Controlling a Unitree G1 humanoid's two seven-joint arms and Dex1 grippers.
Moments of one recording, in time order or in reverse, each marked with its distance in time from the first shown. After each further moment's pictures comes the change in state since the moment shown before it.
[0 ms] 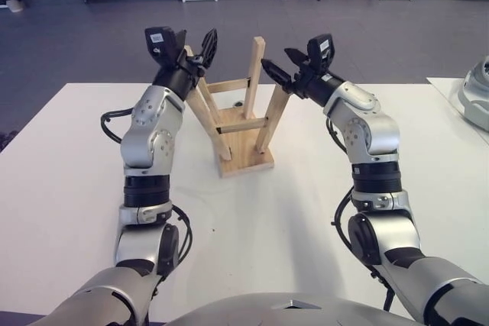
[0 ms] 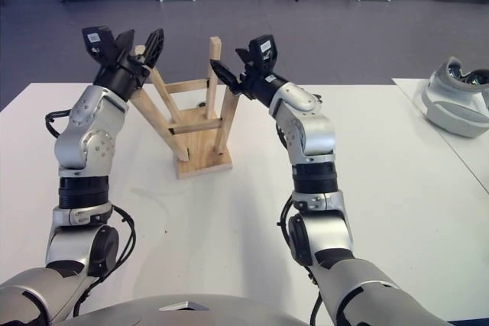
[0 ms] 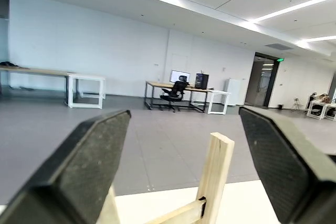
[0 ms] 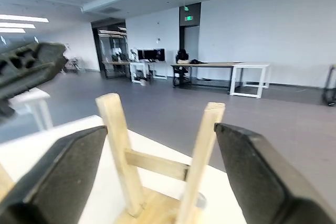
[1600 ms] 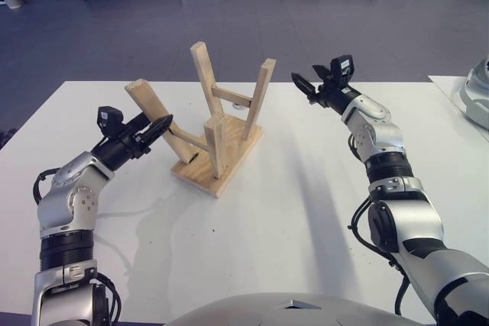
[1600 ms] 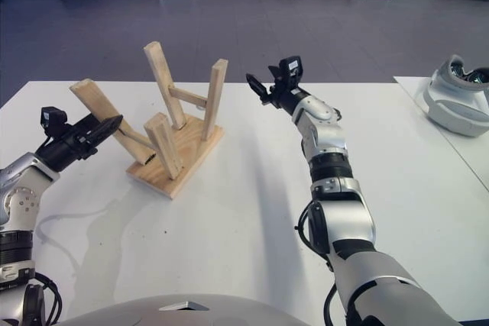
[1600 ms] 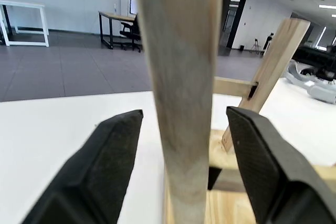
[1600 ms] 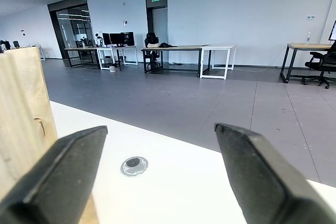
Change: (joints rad) left arm 0.430 0.344 0.159 0.093 -0.201 -0.022 -0.599; right arm -0.059 -0.167 0.012 0.565 -0.040 -0.406 0.037
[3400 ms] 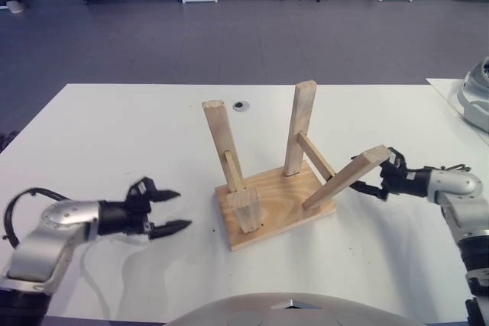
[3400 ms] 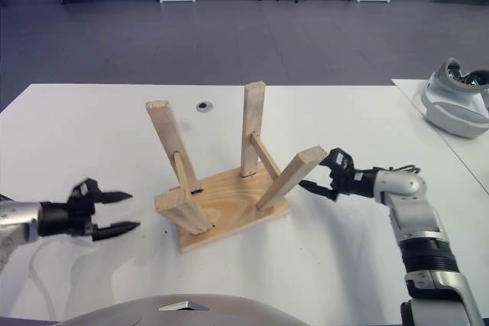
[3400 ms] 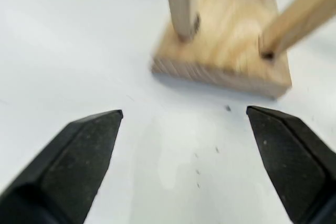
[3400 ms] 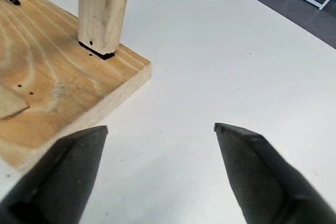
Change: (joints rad) left arm 0.484 0.250 -0.365 -0.342 0.360 -0.004 -0.271; right arm 0.656 -0.417 0.115 -0.312 -0.089 -0.140 0.541
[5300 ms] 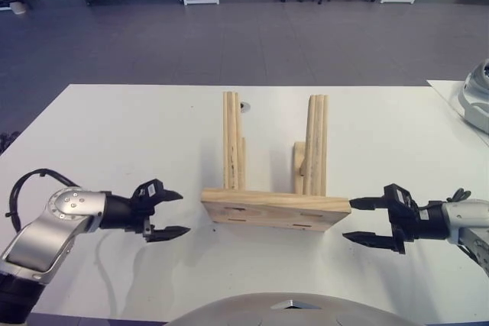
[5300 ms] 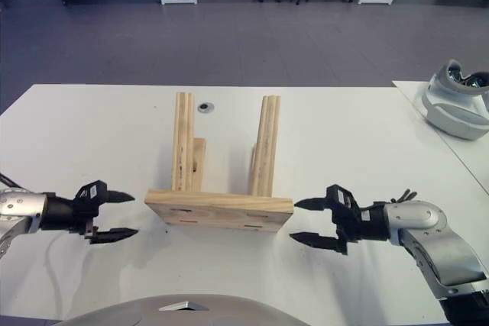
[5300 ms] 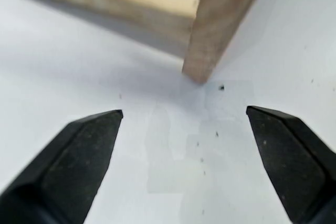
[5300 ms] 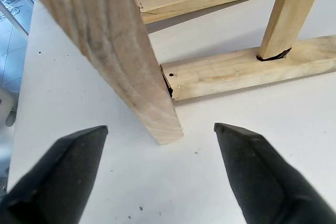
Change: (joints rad) left arm -0.166 0.177 -0.017 0.005 -0.106 0.000 -0.127; right arm 0.359 -0.245 -0.088 -0.611 0.321 0.360 0.127
